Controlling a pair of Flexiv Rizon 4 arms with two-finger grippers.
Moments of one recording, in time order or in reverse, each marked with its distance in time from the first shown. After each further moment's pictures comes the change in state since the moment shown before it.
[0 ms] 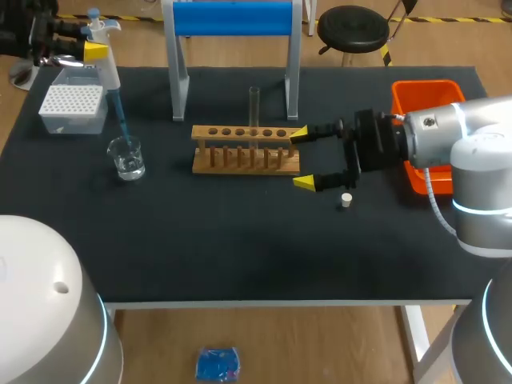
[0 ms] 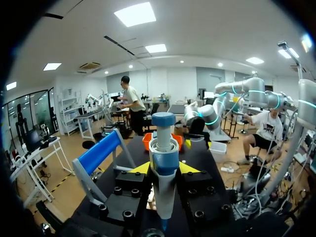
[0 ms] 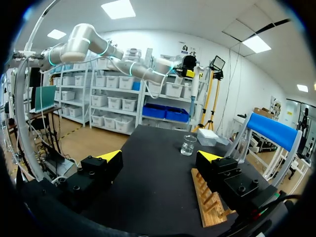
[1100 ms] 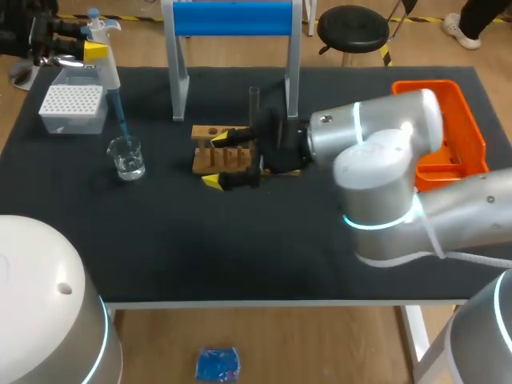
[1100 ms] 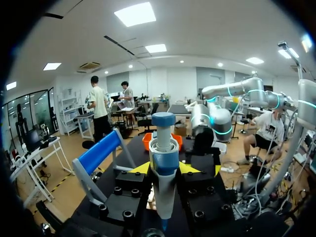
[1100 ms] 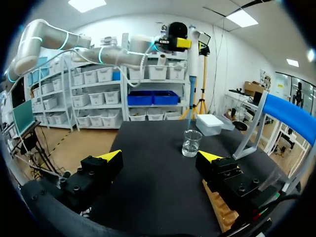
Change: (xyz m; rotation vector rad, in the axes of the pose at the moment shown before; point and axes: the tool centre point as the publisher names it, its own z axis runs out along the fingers) left arm -0.001 0.000 0.000 -0.001 0.001 -0.001; right arm -0.015 0.008 0.151 0.173 -0.115 0.179
